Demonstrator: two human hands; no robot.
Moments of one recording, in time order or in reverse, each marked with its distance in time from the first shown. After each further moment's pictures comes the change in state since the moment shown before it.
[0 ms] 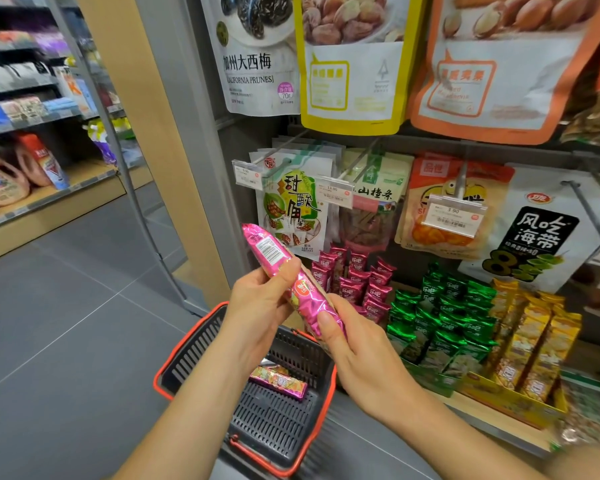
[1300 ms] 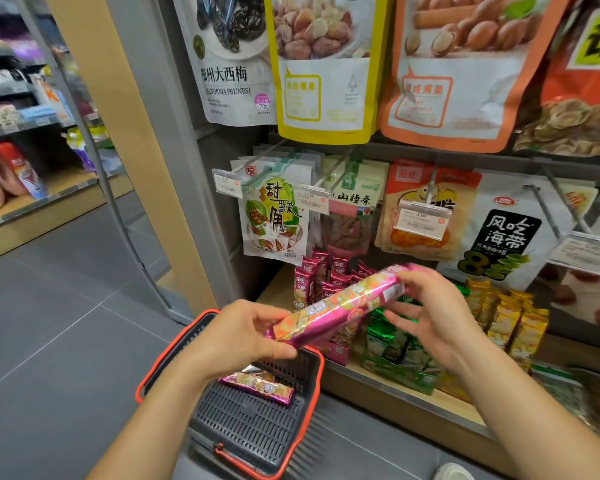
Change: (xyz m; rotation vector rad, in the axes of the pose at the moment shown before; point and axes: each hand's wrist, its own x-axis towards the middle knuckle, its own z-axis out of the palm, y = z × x) left_hand -0.009 0.006 -0.027 0.957 -0.428 -0.001; right_hand 0.023 0.027 -0.094 0.781 0.441 0.659
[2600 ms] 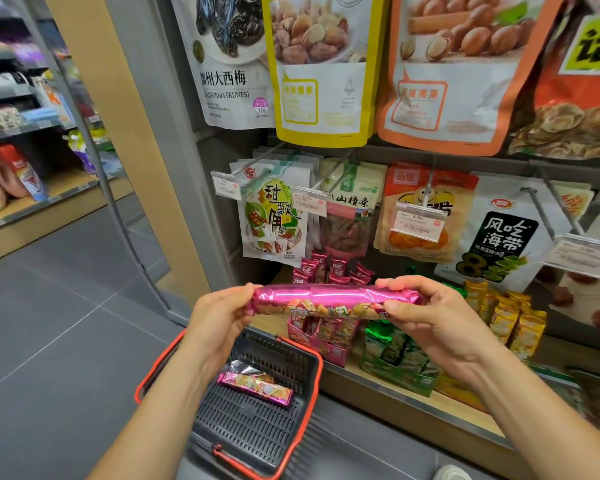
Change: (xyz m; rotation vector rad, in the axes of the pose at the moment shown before) left_hand 0.018 -0.017 -0.001 -0.740 0.512 -0.104; right_hand -0.010 0.001 -0.022 0.058 -0.310 -0.104
